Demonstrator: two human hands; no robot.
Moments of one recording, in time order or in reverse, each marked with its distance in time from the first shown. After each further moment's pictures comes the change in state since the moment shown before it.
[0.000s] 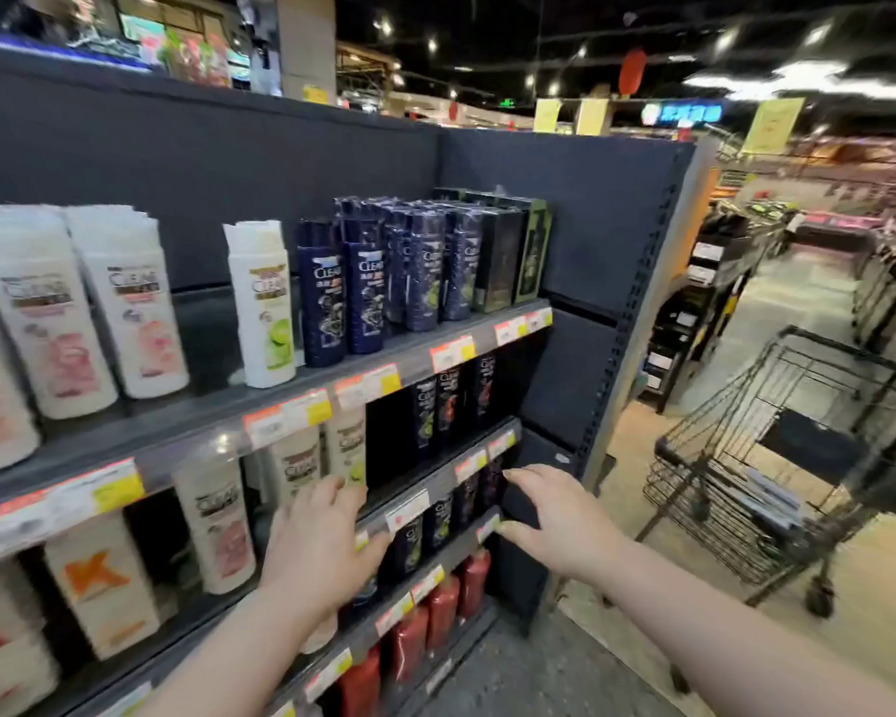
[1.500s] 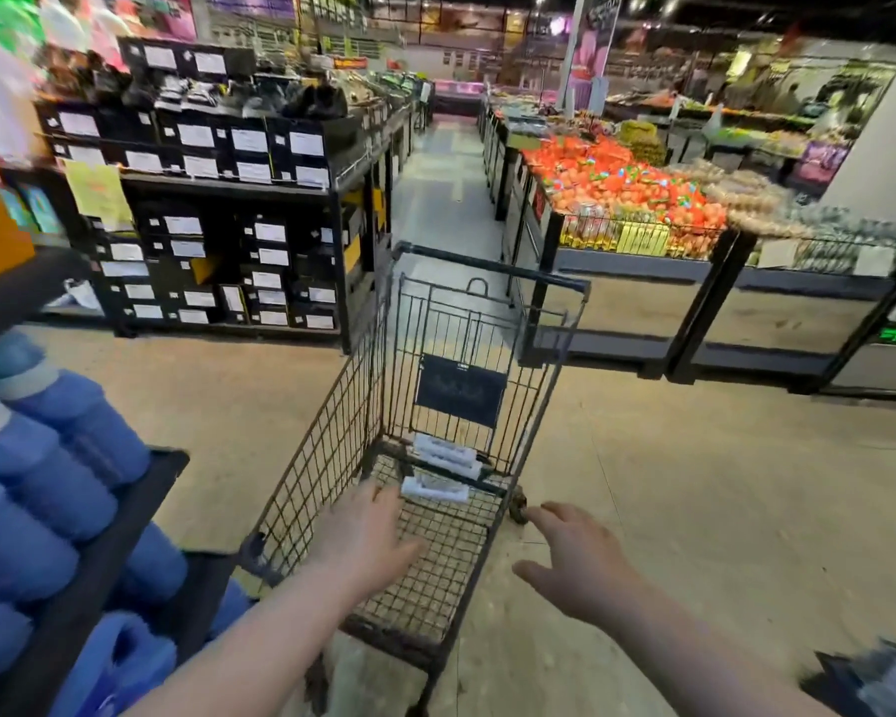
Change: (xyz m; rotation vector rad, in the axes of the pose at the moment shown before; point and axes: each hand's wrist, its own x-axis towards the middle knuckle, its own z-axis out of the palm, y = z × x) left_hand 0.406 0.778 0.308 -0.017 -0.479 0.742; right_hand 0.061 0.765 -0.099 0.082 -0.062 0.919
